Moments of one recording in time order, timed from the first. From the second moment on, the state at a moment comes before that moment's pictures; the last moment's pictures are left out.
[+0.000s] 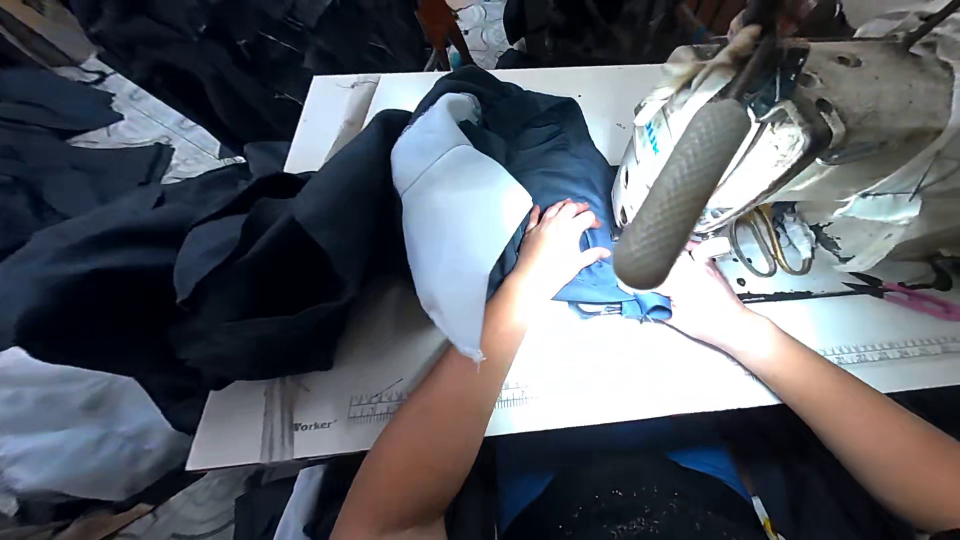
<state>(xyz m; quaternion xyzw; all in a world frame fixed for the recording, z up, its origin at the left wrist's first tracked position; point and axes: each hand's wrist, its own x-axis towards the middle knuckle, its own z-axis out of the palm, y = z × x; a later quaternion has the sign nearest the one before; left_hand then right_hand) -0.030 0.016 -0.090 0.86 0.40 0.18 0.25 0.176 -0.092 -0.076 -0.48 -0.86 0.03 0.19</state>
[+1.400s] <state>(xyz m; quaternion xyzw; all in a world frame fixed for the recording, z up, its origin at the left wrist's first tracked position) -0.015 -0.024 -0.094 0.91 0.11 0.30 0.28 0.274 -0.114 -0.079 -0.74 -0.63 0.02 0.25</state>
